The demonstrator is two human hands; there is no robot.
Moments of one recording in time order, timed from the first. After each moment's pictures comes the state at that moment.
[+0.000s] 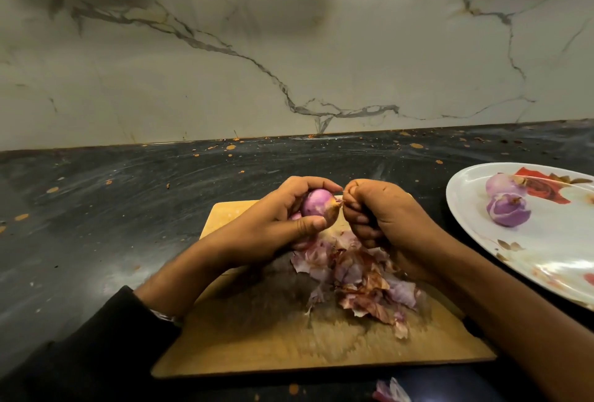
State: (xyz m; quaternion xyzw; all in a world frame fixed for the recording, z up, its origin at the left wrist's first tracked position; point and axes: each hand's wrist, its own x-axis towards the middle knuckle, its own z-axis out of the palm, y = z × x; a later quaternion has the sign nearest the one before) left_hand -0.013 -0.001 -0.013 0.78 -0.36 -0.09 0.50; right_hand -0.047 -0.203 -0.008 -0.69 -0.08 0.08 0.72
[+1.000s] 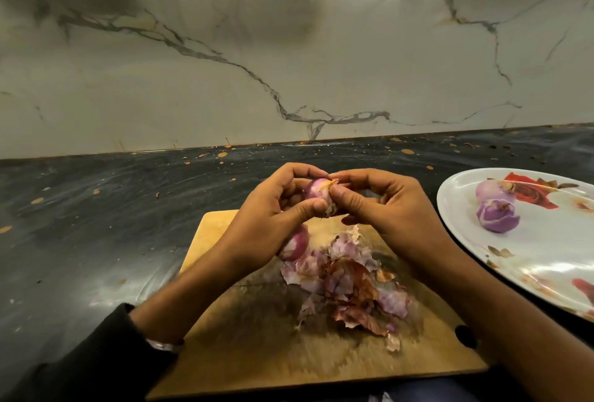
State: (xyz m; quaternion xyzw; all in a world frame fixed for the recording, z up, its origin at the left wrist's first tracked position) left_hand -0.023 -0.023 -0.001 0.75 -0.30 0.00 0.59; right_hand -0.049 -0.214 -0.005 -0.74 -0.13 -0.12 0.65
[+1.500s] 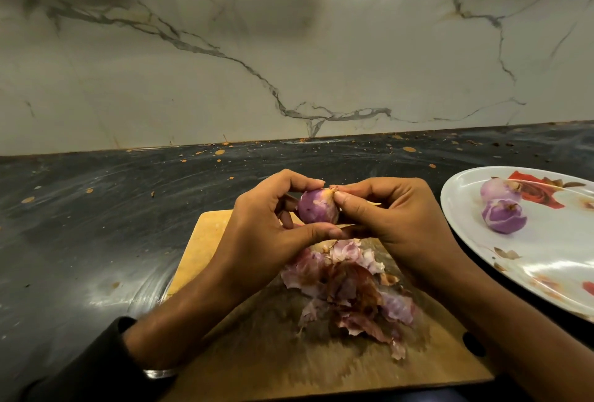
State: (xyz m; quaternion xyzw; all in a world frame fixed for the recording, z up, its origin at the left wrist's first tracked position) left_hand -0.035 -0.020 -0.009 0.78 -0.30 0.15 0.52; right_hand -0.055 -0.210 -0.006 -0.72 -0.13 -0.12 0.67
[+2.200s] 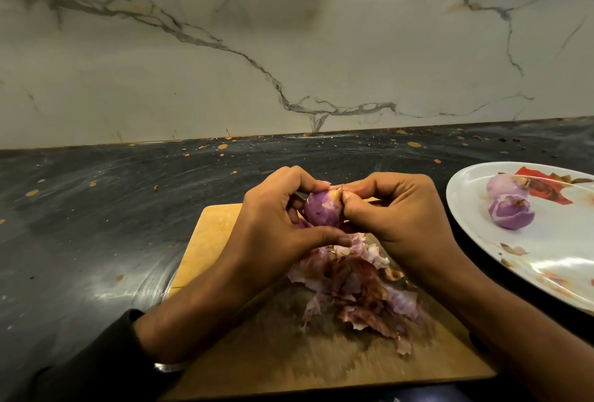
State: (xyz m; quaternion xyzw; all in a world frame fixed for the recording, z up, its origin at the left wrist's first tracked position) left_hand -0.033 -0.024 -0.011 0.80 -0.31 0.18 0.48; right_hand -0.053 -0.204 -0.012 -0.75 -0.12 -0.18 0.62
